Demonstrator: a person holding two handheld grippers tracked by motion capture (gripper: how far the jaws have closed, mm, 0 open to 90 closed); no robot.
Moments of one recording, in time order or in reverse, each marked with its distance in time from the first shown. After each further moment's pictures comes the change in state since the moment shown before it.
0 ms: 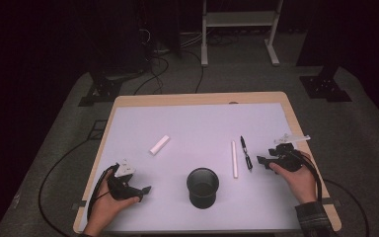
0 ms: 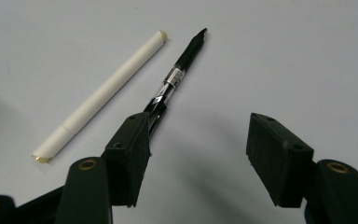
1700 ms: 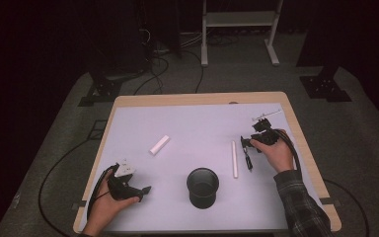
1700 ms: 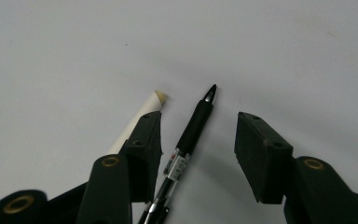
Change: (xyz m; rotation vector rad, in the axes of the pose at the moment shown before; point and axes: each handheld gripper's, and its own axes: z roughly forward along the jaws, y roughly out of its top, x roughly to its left) left arm 0.000 0.000 0.000 0.002 -0.002 -0.001; right arm 0.001 0.073 0.058 0.148 0.015 0.047
